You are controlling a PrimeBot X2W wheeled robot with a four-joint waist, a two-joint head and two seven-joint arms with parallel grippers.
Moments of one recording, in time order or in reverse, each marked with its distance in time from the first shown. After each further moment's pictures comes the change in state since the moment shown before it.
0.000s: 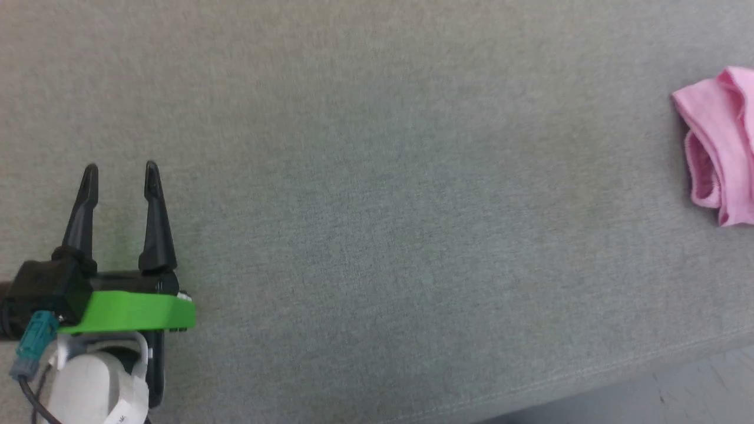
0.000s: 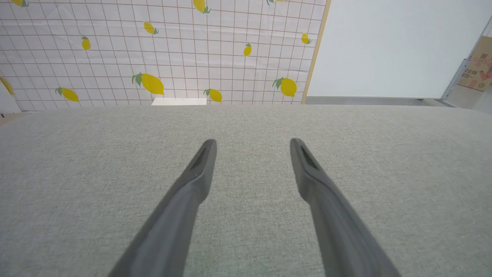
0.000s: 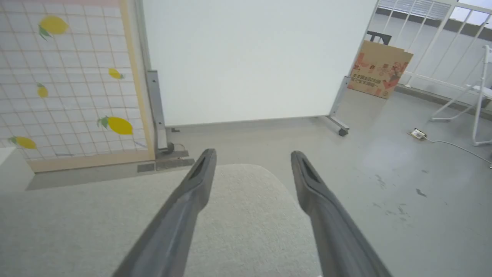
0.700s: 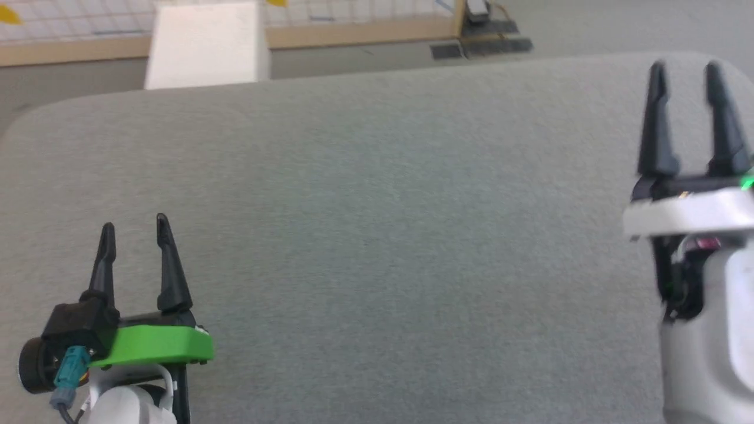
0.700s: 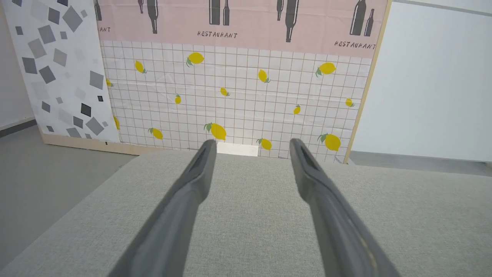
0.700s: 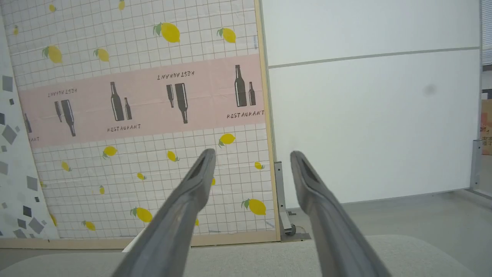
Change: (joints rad) left arm 0.079 -0.083 0.014 0.111 -0.003 0.056 -0.075; right arm 0.439 0.364 0.151 -0.357 -0.018 0.000 -0.340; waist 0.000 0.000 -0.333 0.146
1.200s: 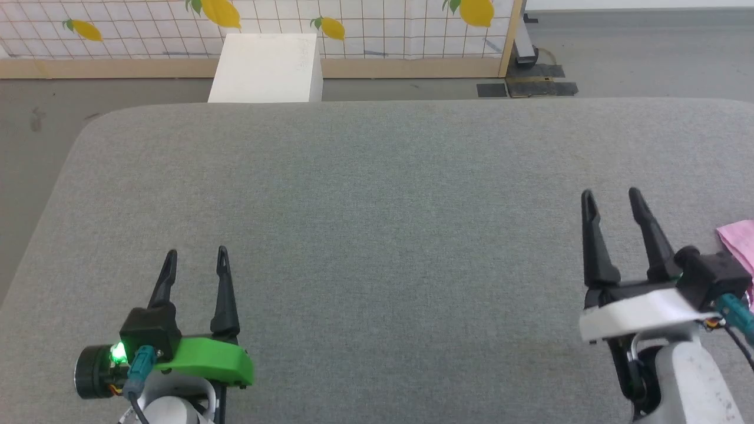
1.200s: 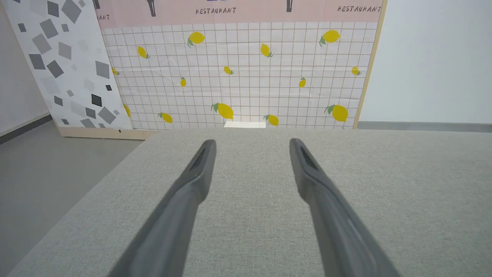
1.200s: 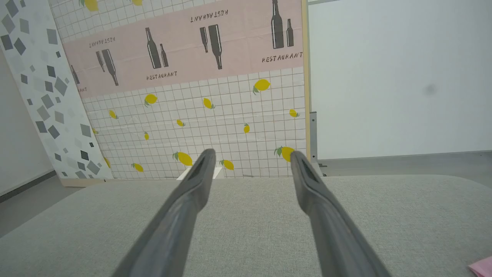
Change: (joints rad) left arm 0.002 -0.012 -0.104 0.137 0.075 0.009 0.018; right arm 0.255 0.005 0.095 0.038 0.004 0.000 -0.041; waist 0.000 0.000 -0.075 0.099
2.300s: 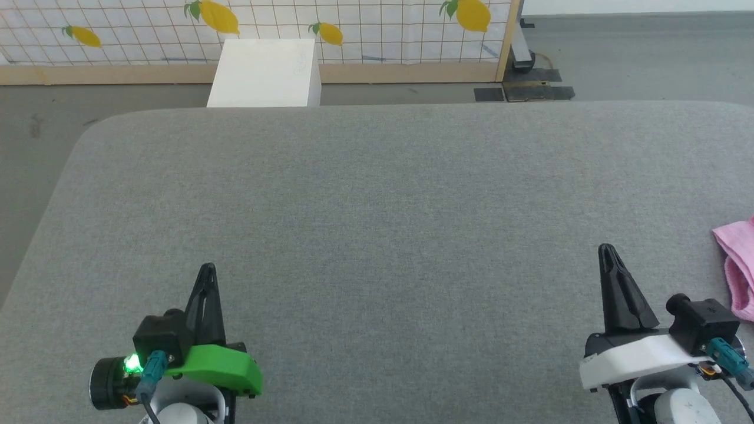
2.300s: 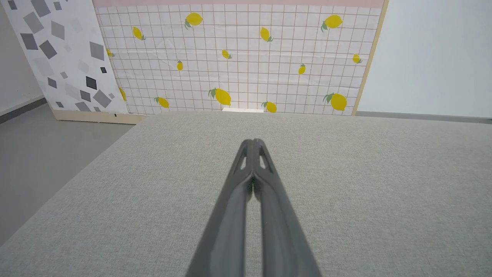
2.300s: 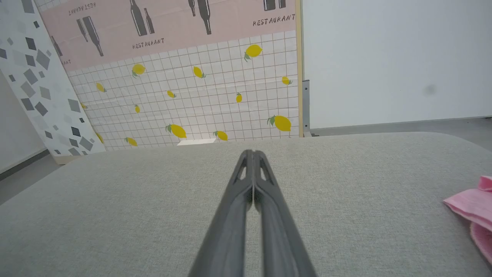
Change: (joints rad) left arm 0.000 -0.025 -0.004 0.078 -0.011 -0.001 -0.011; right arm 0.130 0.000 -0.002 0.004 -0.007 0.000 0.003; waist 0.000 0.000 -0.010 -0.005
